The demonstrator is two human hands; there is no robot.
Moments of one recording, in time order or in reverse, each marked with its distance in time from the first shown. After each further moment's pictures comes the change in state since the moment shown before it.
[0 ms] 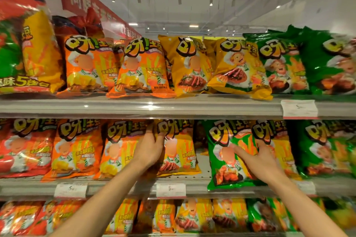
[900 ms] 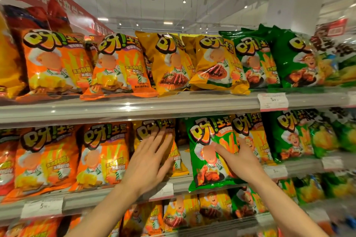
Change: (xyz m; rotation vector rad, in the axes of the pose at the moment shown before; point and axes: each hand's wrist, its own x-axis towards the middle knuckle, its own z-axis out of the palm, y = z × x) left_hand -0.034 -0.013 0.021 0.511 -0.027 0.765; right_hand -0.020 0.000 0.012 0.117 0.025 0.037
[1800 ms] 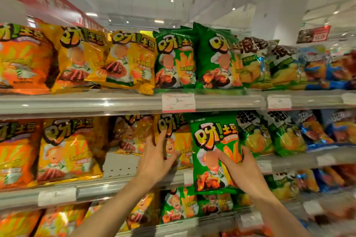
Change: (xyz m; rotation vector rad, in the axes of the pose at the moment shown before) left_hand 0.128 0.242 0.092 -0.433 -0.135 -0.453; right_hand 0.040 0.112 -0.228 0.013 0.096 0.041
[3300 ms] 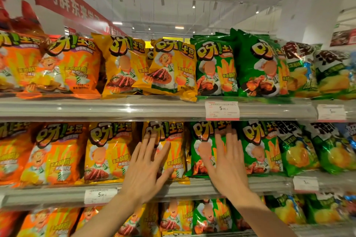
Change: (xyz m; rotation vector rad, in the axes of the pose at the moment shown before) left_hand -0.032 -0.109 -0.069 0.524 0.226 0.301; right_hand 0.028 -0.006 0.141 -0.823 0.184 -0.654
